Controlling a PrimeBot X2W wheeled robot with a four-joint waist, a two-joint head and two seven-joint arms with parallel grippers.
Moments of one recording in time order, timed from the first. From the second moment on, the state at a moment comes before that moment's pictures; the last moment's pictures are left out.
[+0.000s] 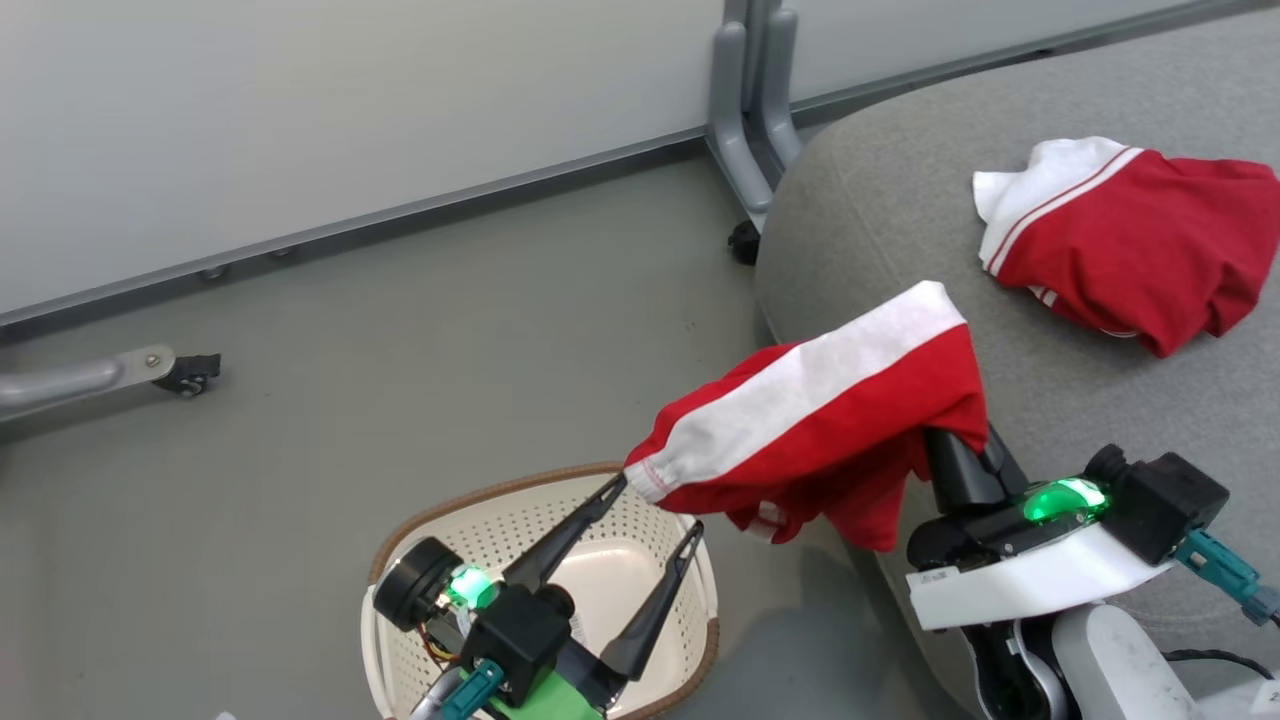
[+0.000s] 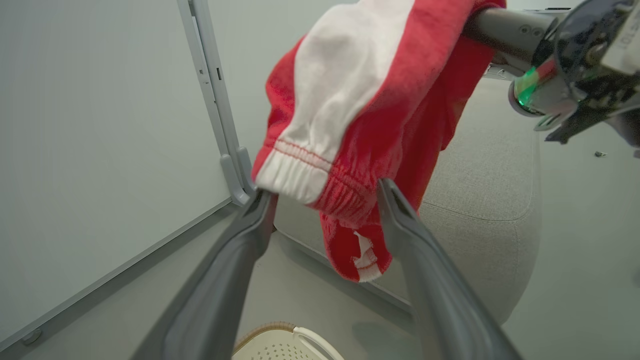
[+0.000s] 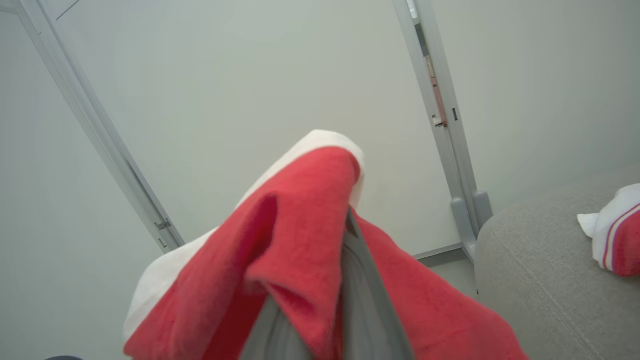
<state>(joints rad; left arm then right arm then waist) -0.19 0.24 -0.72 0.09 -0.25 -0.06 -0.26 -0.11 -0.08 0.23 -0.09 0.53 0.13 -0.26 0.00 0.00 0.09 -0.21</state>
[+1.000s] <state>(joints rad) -0.29 0.31 -0.75 0.12 -0.21 -0.12 -0.26 -0.02 -0.05 -0.02 -0.21 0.57 0.13 -0.26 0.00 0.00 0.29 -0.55</state>
